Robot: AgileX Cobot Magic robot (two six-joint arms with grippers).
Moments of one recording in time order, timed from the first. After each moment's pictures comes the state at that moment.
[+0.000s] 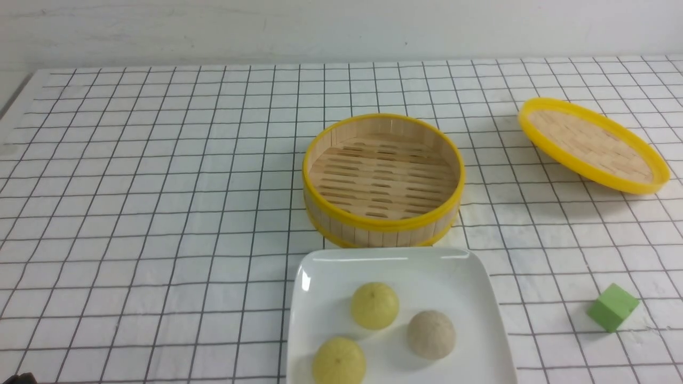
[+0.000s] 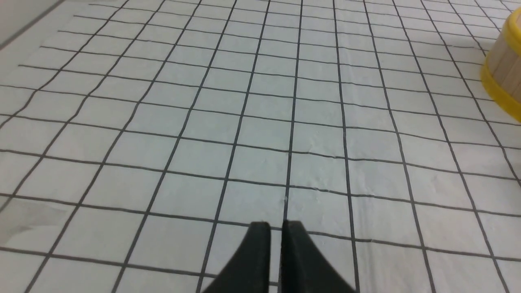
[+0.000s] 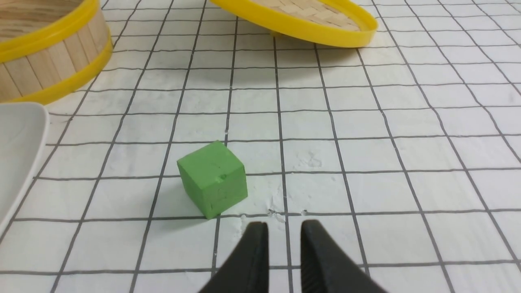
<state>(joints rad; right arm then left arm) 0.03 -0.02 0.02 -0.07 0.41 0.13 -0.02 -0.01 0.03 0.14 0.37 -0.22</state>
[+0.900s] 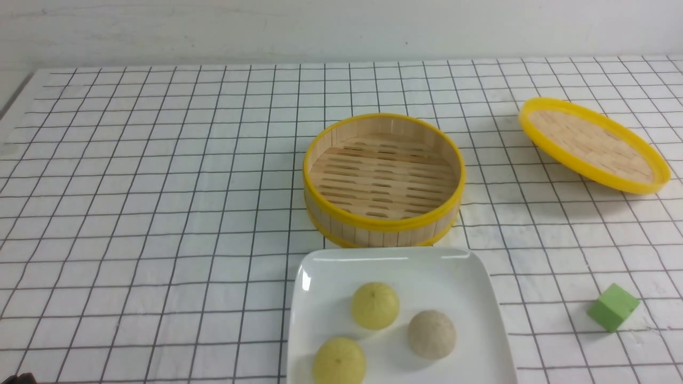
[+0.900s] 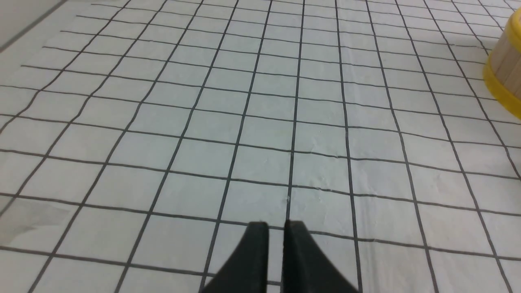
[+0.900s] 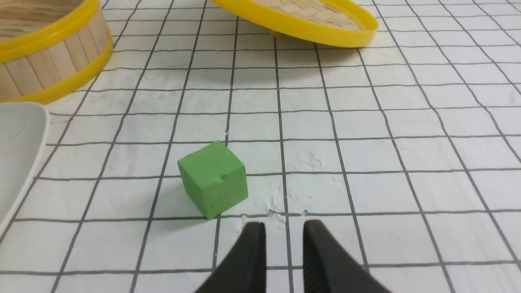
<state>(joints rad) 0.03 -0.02 0.02 -0.07 0.41 0.13 -0.02 -0.01 0.03 0.15 0.37 -0.23</state>
